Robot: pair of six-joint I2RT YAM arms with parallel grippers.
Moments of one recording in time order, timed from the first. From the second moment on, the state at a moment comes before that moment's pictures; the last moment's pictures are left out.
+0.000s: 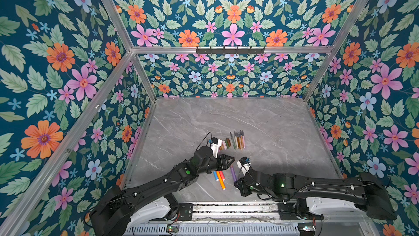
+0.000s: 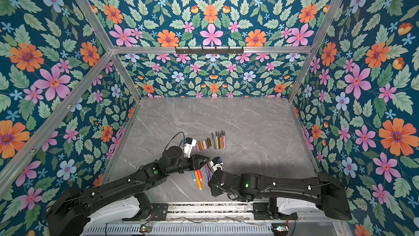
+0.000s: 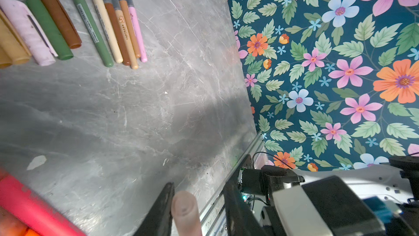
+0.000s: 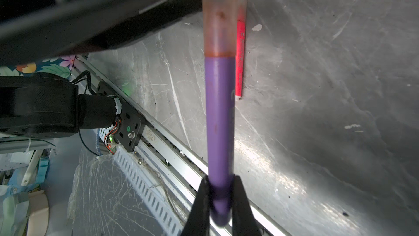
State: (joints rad) left arm -0.92 1.06 0.49 0.12 0.24 -0.96; right arm 1.33 1.14 0.66 -0.34 0.12 0.94
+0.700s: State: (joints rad) left arm -0.92 1.06 0.49 0.19 0.27 -0.96; right arm 1.30 1.06 0.68 -0.42 0.14 0.92
